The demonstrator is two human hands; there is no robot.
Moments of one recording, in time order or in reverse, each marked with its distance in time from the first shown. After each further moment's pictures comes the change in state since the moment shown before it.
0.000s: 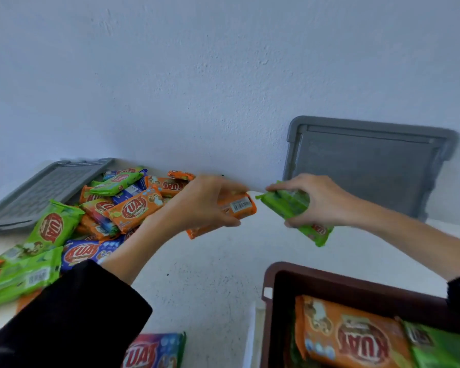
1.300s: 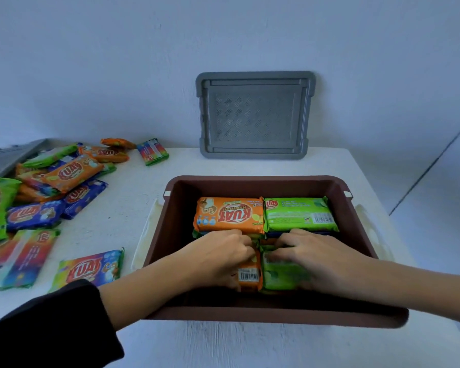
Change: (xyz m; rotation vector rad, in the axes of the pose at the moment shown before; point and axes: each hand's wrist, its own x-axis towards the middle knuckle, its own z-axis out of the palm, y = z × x) left_hand -0.105 0.188 0.114 0.442 -0.521 0.533; right_hand -0.258 0.025 0.065 -0.369 -0.280 -0.065
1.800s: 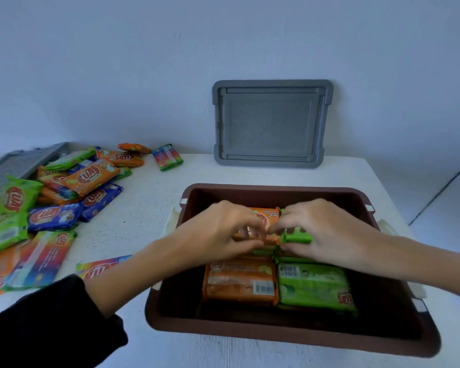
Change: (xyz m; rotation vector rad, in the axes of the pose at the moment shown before) left_hand -0.025 -0.031 -0.032 -0.436 0.444 -0.020; right_hand 0.021 0.000 -0.053 0.211 0.334 -0.033
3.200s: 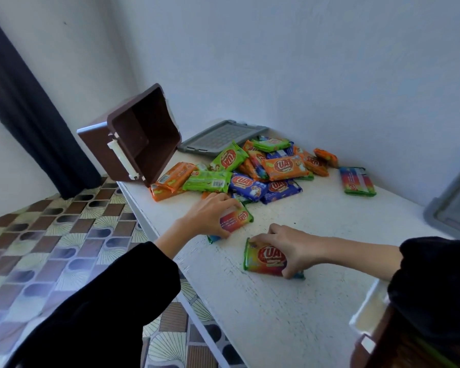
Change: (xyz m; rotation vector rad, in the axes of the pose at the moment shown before) left_hand -0.265 -0.178 -0.024 0.224 0.108 -1.125; right_hand 0.247 -0.175 0.124 -0.176 -0.584 -0.635
